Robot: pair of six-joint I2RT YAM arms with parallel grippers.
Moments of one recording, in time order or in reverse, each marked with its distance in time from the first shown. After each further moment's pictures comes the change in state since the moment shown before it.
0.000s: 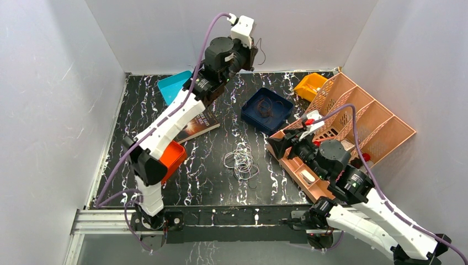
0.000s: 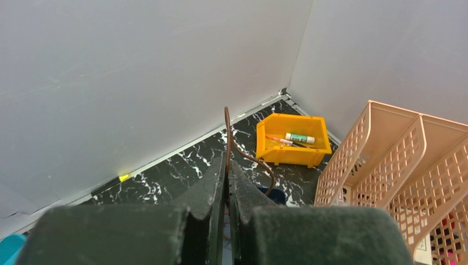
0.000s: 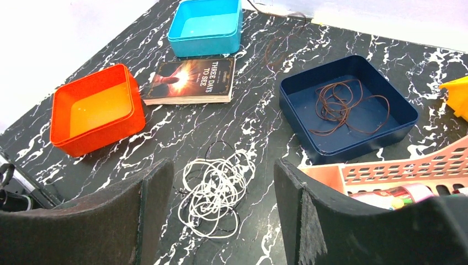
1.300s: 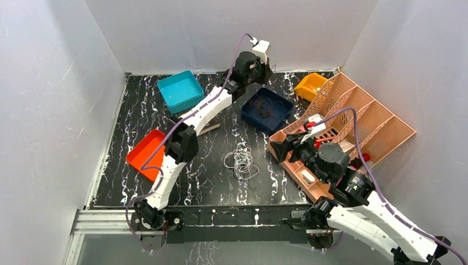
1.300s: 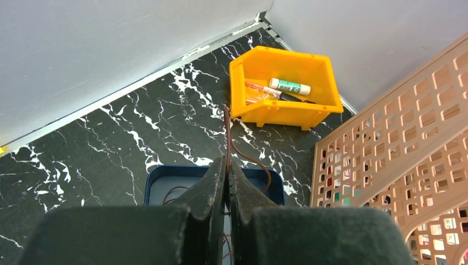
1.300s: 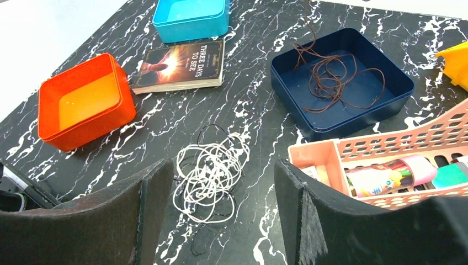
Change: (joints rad) left arm 0.066 0.560 0.283 0.047 0.239 -0.171; right arm 0.000 -0.043 -0.033 -0.066 0.037 0.051
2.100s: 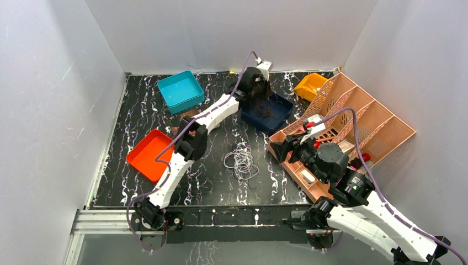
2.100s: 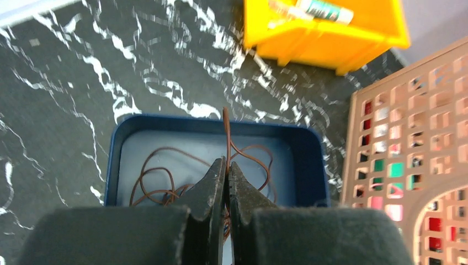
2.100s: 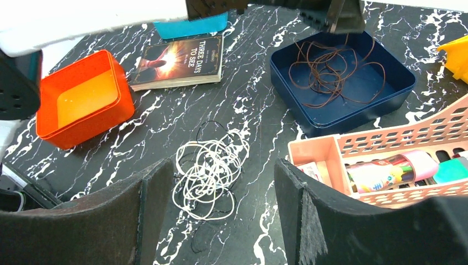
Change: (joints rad) left arm 0.001 0.176 0.053 -0.022 0.051 -0.049; right arm 0.000 -0.001 -0.006 -0.013 0.005 0.010
